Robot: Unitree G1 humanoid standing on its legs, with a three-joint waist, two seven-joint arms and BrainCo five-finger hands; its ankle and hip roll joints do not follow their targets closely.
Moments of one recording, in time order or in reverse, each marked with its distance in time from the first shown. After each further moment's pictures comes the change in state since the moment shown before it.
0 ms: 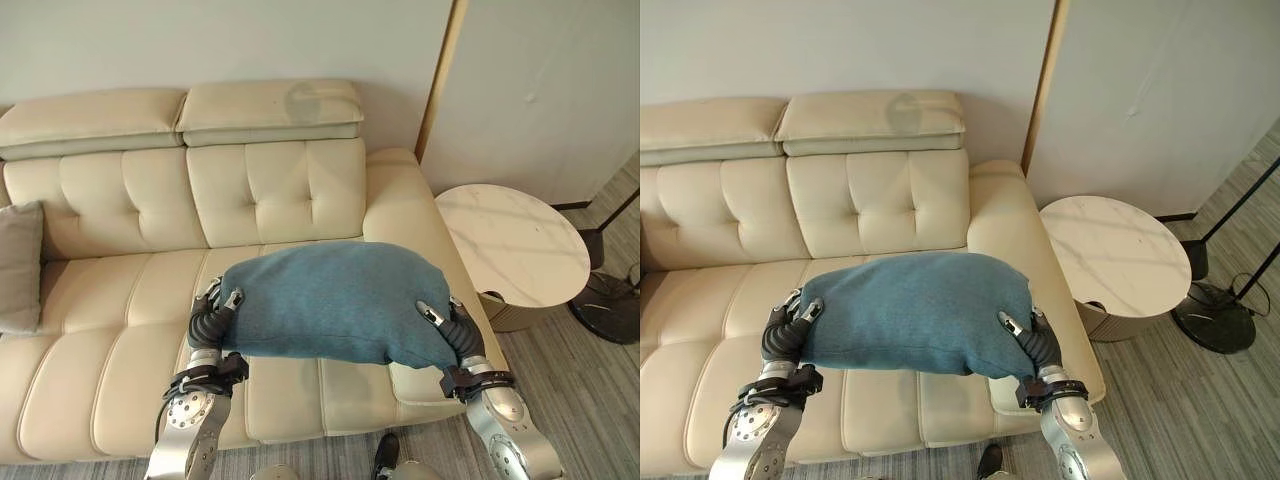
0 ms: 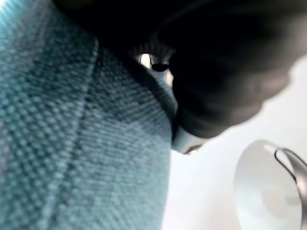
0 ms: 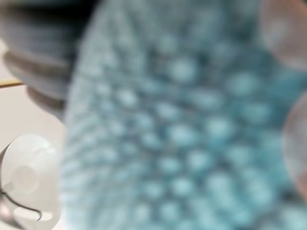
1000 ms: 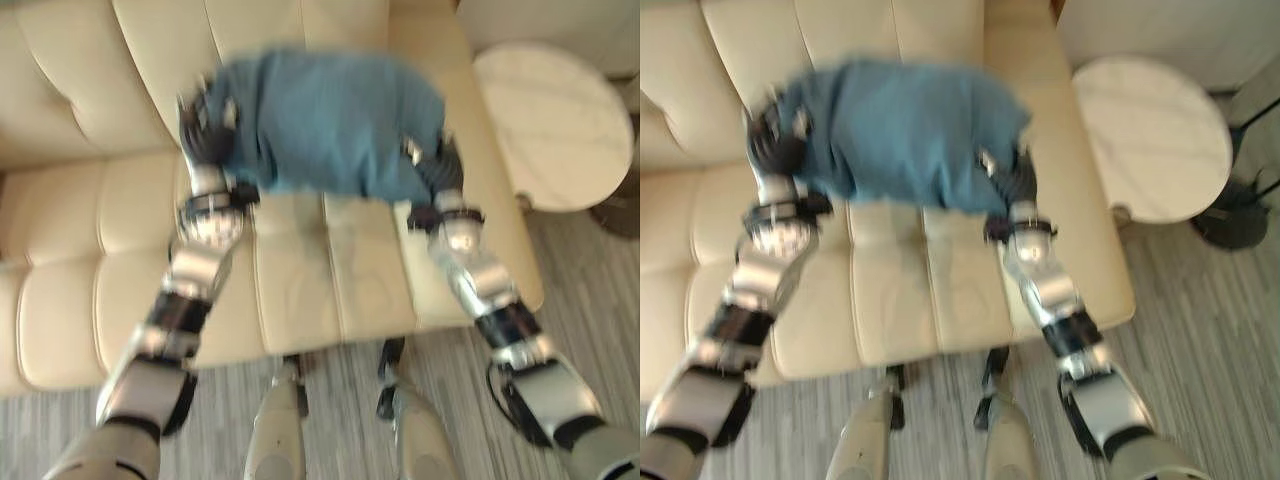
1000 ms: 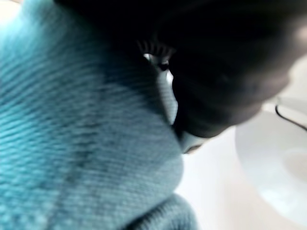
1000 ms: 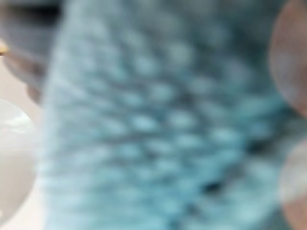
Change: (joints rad) left arm -1.166 0.258 -0.158 0.547 0.244 -0.055 0.365; right arm -1.105 0.007 0.088 0.446 -0.106 -0.048 -0.339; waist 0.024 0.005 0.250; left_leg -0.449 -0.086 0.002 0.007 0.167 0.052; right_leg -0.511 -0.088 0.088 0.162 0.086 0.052
